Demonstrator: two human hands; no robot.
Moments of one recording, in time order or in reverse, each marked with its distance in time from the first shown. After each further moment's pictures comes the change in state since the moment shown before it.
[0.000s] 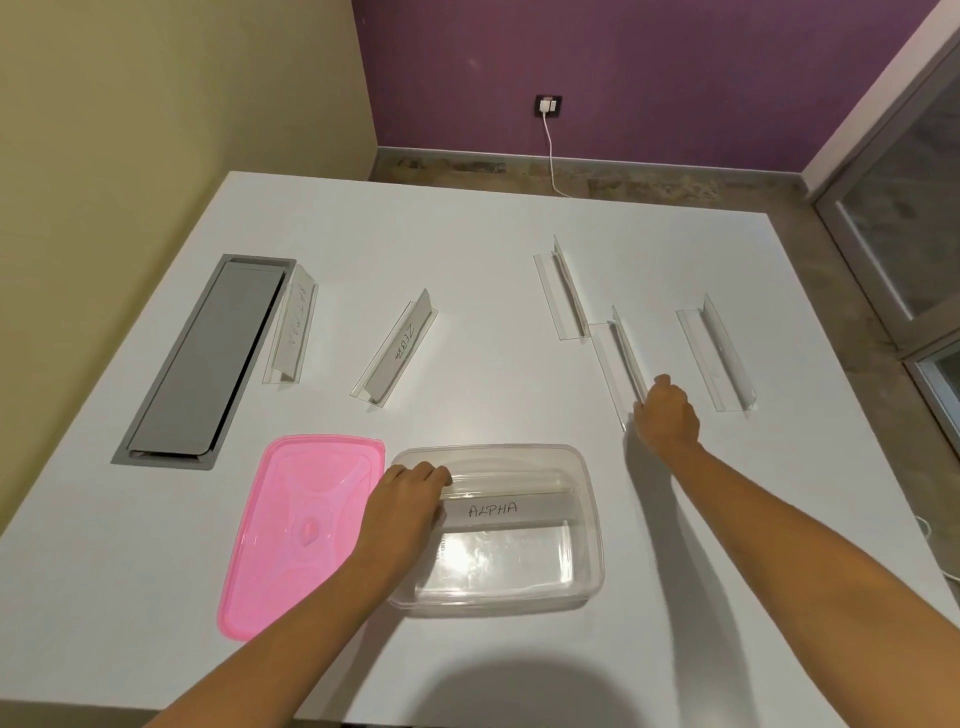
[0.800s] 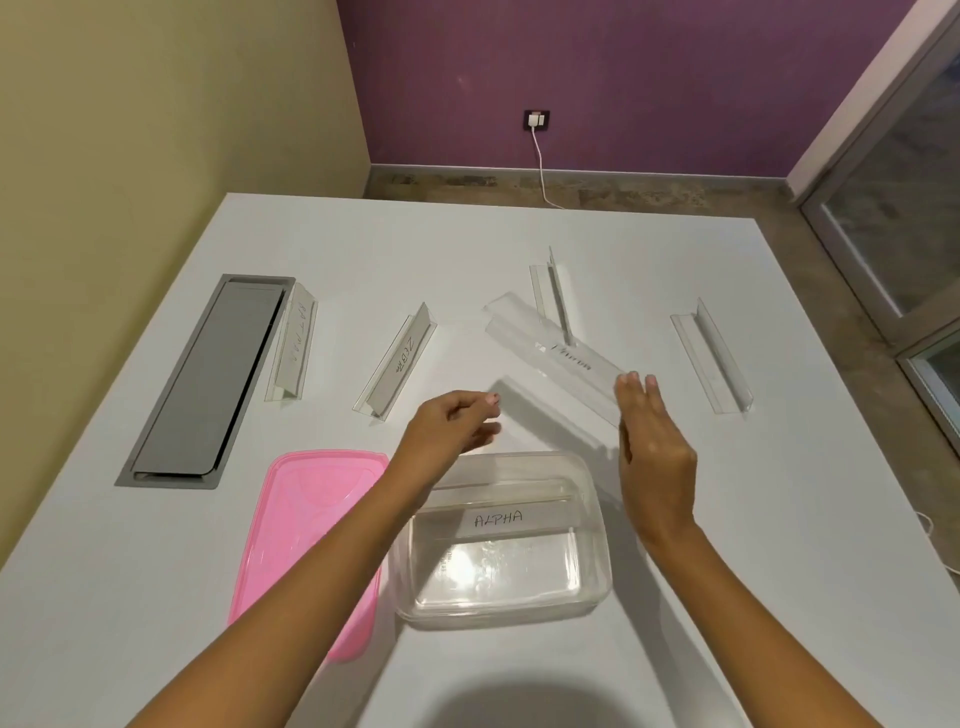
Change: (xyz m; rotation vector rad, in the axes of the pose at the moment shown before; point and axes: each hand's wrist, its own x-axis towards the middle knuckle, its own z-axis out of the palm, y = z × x) left_hand 0.054 0.039 -0.081 -1.314 -0.096 -0.357; right_hand -0.116 -0.025 -0.024 0.164 0.659 -0.606
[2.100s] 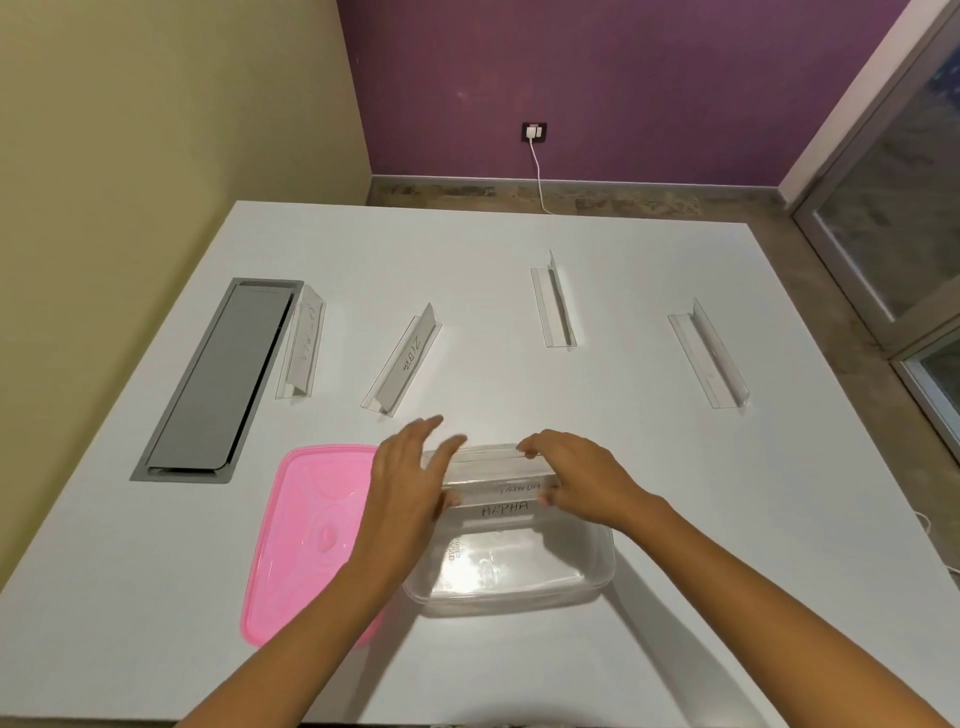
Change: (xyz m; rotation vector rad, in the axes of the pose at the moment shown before) left_hand -0.046 -0.071 -0.035 1.196 0.258 0.605; right_hand 0.002 -0.038 0.011 0.153 -0.983 -0.112
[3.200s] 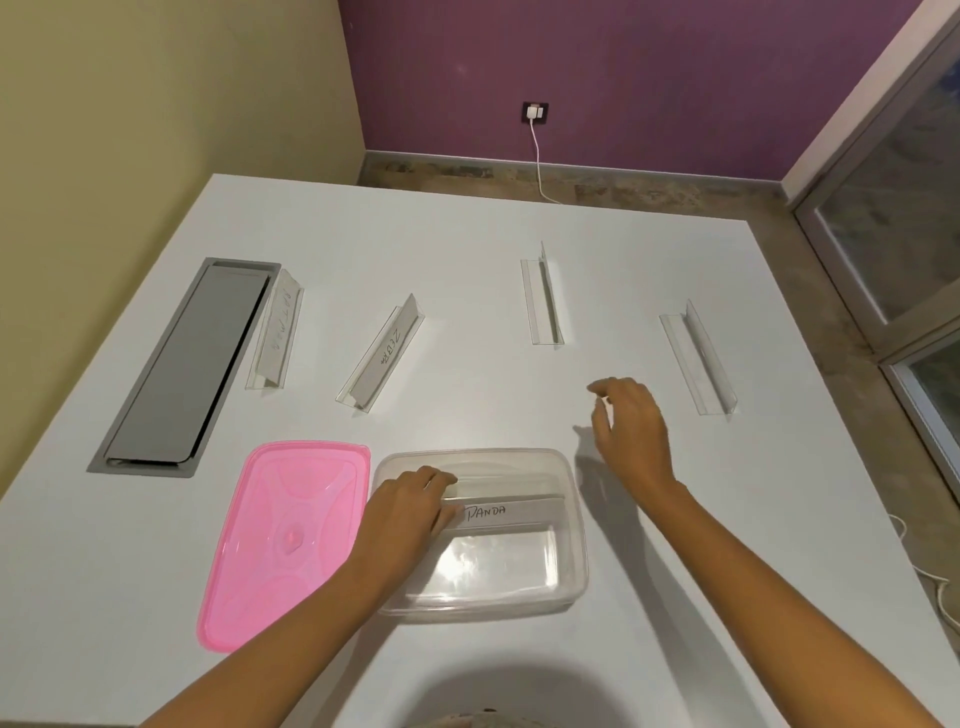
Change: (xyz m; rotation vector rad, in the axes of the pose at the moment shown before) left_hand 0.011 0.010 0.038 0.012 -0.279 -0.012; right_hand 0.017 0.076 -0.017 0.110 0.685 0.211
